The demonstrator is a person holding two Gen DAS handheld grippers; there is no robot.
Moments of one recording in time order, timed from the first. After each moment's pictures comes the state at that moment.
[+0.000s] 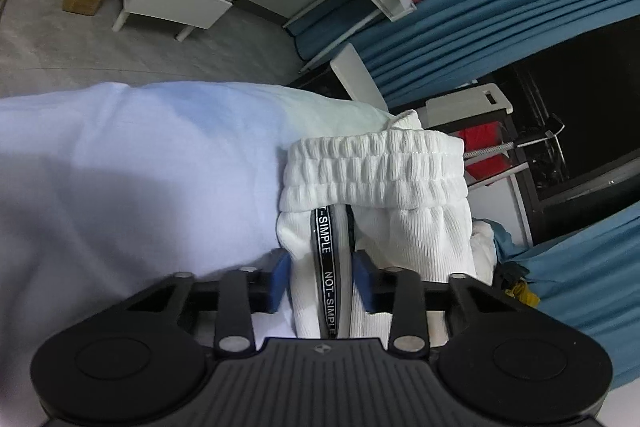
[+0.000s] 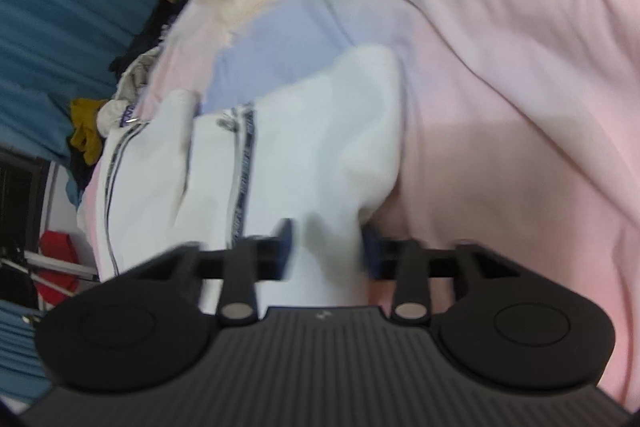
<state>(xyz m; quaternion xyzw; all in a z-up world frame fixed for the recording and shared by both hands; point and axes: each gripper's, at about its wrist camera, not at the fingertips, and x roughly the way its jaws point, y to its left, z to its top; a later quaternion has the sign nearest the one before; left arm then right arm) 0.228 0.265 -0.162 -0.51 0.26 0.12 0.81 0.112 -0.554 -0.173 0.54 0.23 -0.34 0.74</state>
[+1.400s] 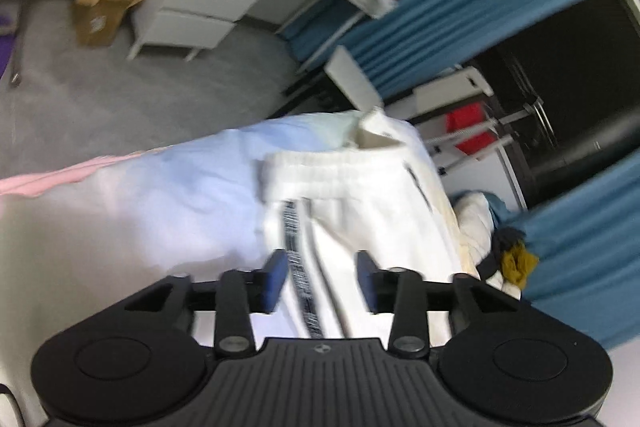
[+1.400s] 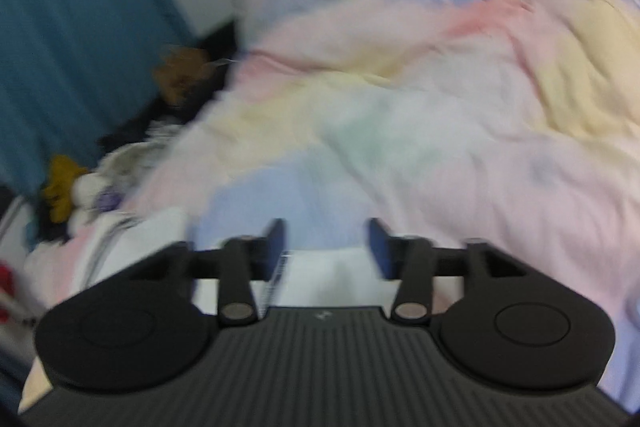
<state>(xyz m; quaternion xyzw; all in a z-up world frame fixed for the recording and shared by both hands) 0.074 0.274 -0.071 -0.44 0.28 0.09 0.85 0.070 -0.535 -0.077 0.36 0.14 -0.45 0.80</state>
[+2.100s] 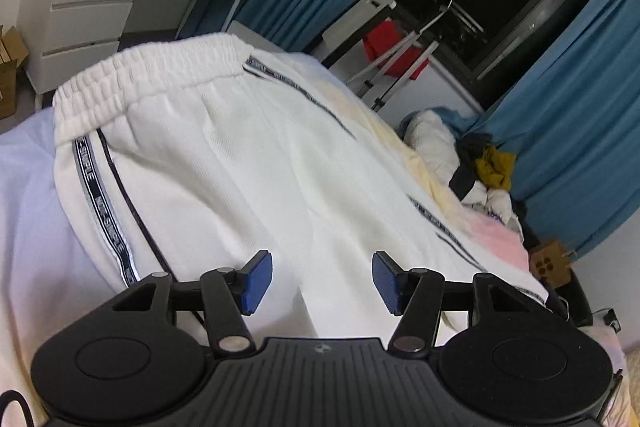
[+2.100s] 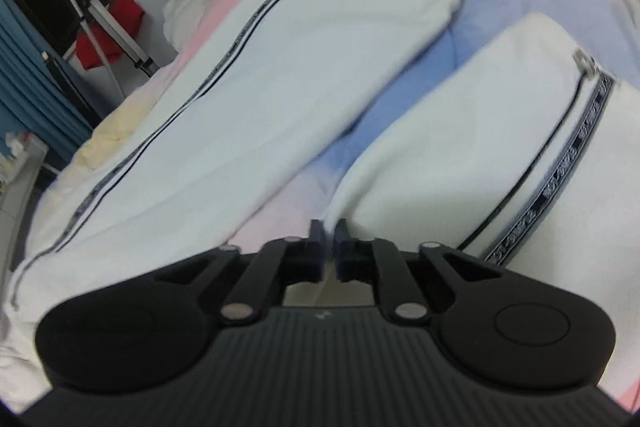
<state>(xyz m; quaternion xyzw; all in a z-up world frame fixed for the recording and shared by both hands) 0.135 0.134 -0.084 -0.31 0.29 0.01 0.90 0.244 -0.454 -0.144 0.30 0.36 -0.14 0.87</state>
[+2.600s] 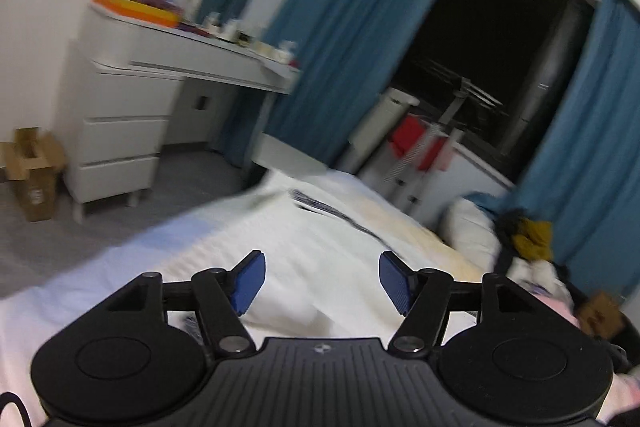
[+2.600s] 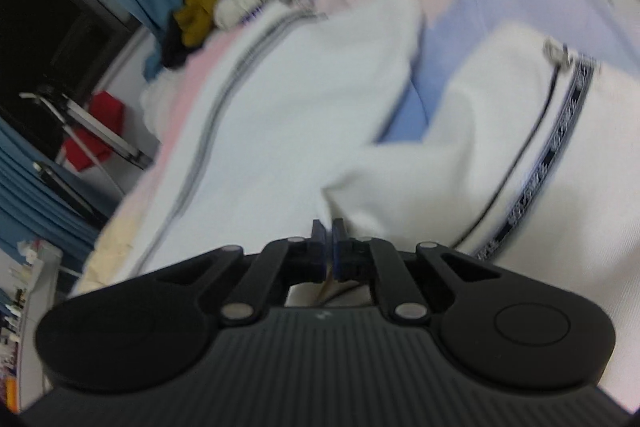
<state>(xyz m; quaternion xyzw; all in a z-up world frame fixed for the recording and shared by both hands) 0.108 0.178 -0.042 -0.27 0.18 0.12 0.94 0.261 -0.504 -0.155 0.40 0.29 -0.19 0.85</state>
